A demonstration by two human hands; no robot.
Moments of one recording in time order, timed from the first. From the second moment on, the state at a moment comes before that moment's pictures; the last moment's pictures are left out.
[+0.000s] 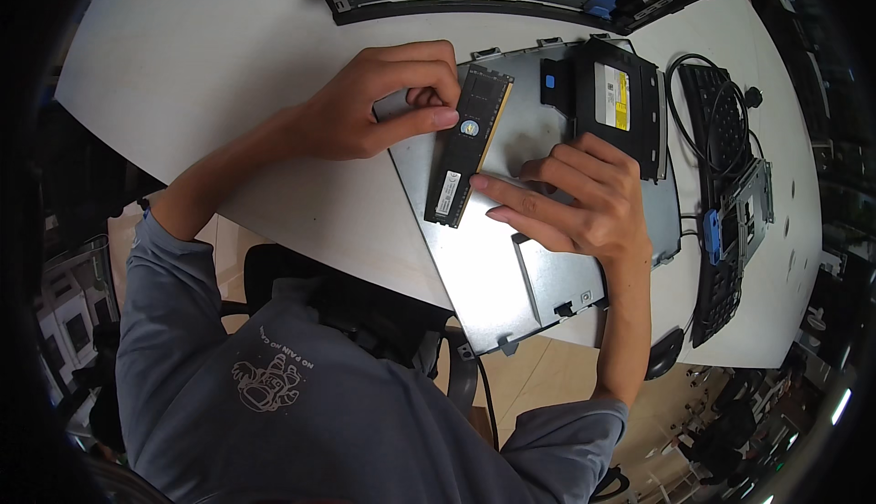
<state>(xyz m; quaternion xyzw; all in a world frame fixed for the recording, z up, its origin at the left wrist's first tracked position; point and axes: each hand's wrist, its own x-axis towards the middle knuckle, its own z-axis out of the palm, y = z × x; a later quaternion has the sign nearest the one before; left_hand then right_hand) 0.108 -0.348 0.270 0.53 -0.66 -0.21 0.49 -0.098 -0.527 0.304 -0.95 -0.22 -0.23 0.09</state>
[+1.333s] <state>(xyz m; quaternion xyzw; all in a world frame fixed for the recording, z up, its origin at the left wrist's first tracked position) 0.109 -0.348 0.271 0.53 -0.66 -0.21 0.48 -0.096 -0.525 0.306 -0.96 -0.15 -0.23 0.08</state>
